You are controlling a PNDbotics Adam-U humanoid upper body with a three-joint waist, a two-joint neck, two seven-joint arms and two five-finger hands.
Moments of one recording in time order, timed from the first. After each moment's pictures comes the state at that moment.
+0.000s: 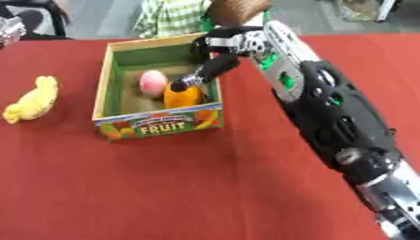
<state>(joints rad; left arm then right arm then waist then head) -0.89 0.66 -0.19 -1.56 -0.84 0.17 -0.44 -1.13 -0.41 0.34 -1.21 0.70 0.06 0.73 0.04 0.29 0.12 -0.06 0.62</state>
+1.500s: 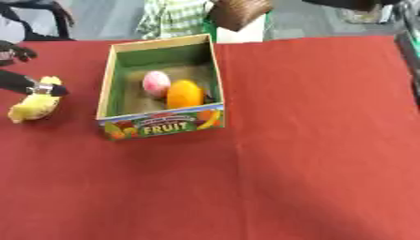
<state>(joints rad) -0.87 0.67 -0.20 -1.33 -1.08 0.25 -0.90 -0.88 -0.67 0.15 -1.87 0.39 0.31 0.42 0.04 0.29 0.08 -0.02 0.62</state>
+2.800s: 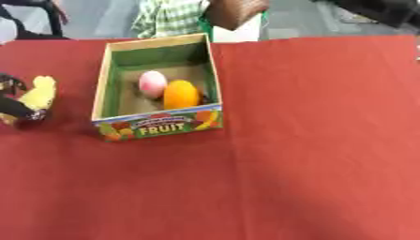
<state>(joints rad) -0.85 0.62 -0.18 -1.14 -1.21 0.33 -0.84 -0.80 -0.68 0.10 -1.90 0.37 0.35 0.38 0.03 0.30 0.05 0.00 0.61</state>
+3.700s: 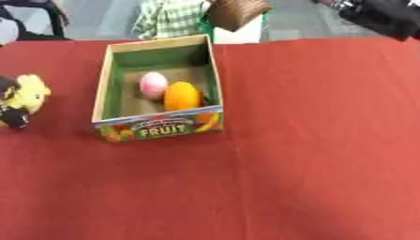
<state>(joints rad) -0.85 0.61 -0.18 -1.14 -1.34 0.39 -0.65 -0.77 -0.67 0.10 -1.90 0.36 0.36 0.37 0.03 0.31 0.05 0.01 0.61</state>
